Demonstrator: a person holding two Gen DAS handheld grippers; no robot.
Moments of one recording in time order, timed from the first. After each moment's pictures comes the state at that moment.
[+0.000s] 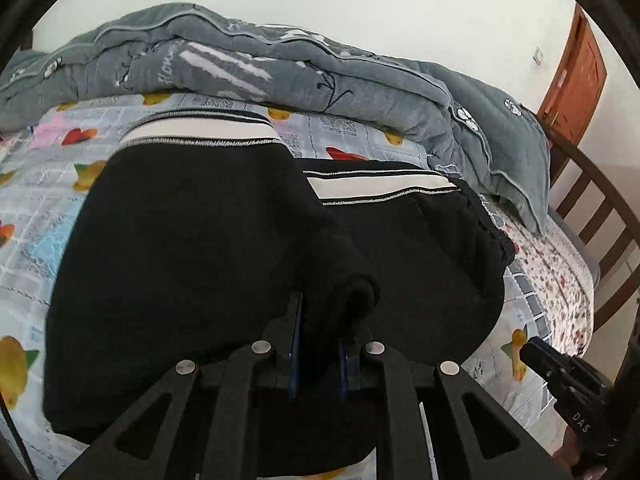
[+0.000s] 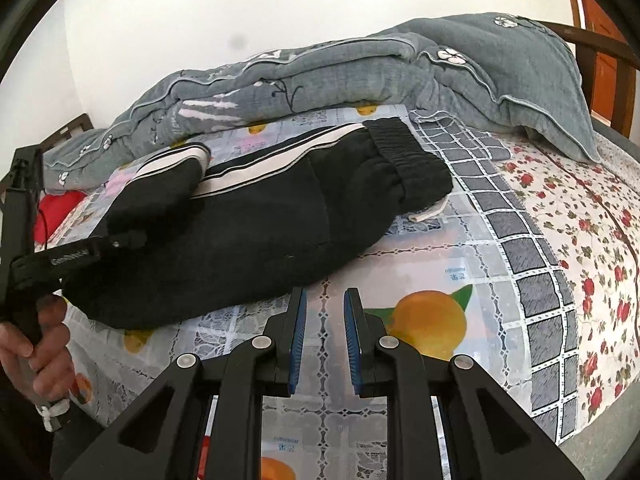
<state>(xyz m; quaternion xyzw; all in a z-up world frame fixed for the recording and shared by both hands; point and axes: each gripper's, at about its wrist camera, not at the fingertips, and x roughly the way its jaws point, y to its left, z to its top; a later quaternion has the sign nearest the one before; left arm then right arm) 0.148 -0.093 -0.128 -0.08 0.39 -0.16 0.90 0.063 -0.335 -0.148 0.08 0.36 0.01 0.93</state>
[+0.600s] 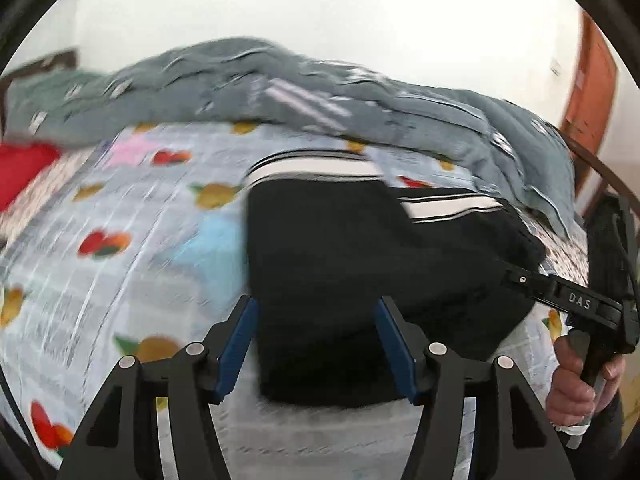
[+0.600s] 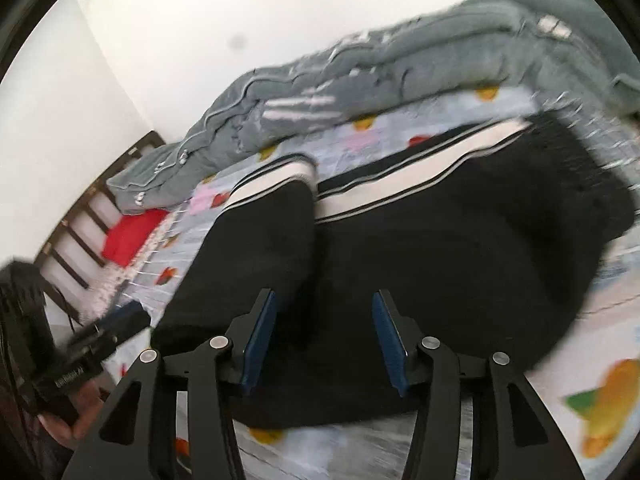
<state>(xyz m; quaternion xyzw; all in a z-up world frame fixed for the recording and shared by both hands) 0.103 0.032 -0.106 -0.07 0.37 -0.09 0.92 0.149 -0.259 -0.145 0.18 0.37 0.18 0.89</state>
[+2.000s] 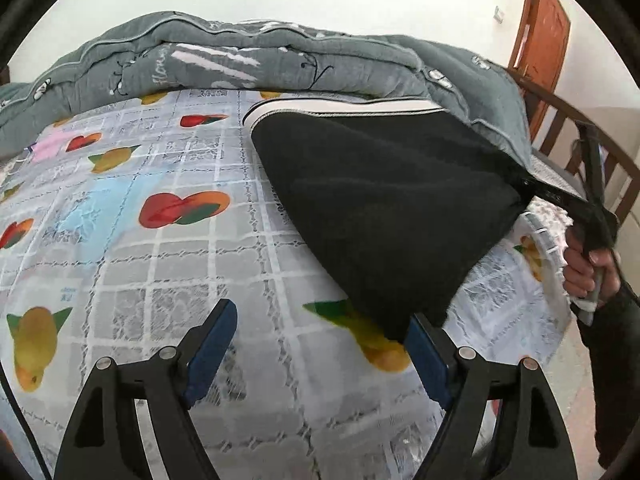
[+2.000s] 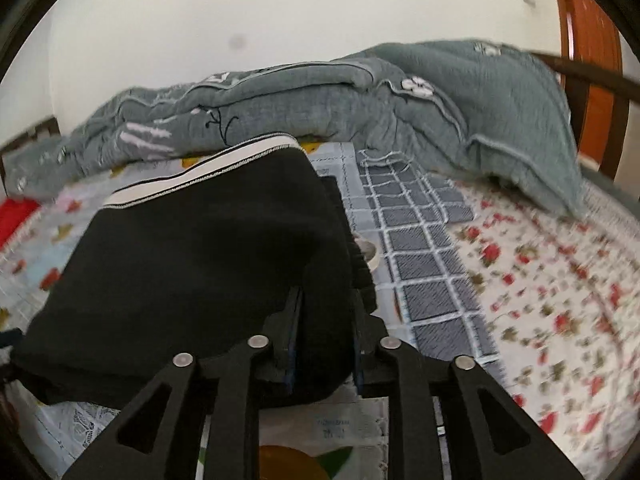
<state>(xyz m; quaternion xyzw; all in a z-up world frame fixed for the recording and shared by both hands) 0.090 -0.051 -0.157 -0.01 0.38 -0.21 0.90 0.140 -0.402 -0.145 0.02 0.31 -0.06 0.95</state>
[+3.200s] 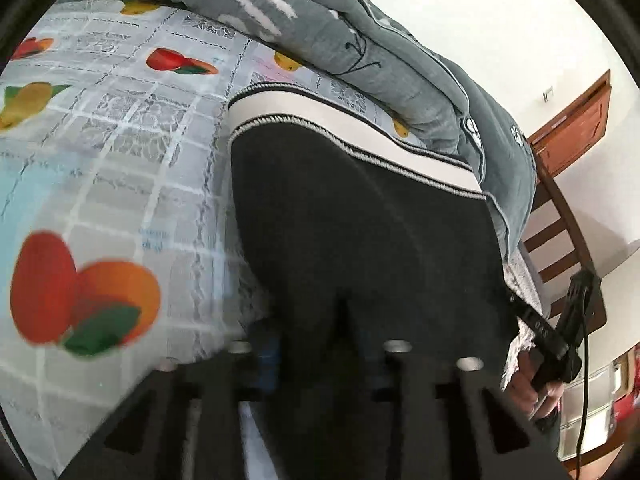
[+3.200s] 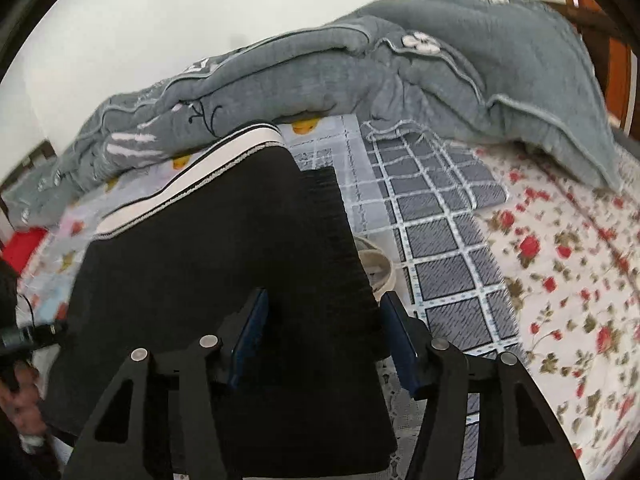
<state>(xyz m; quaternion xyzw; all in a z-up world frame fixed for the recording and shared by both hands) 0.244 -0.062 -0.181 -0.22 0.47 -0.25 0.82 0.186 -0.424 -0.153 0.09 0.37 -0.03 0.92</state>
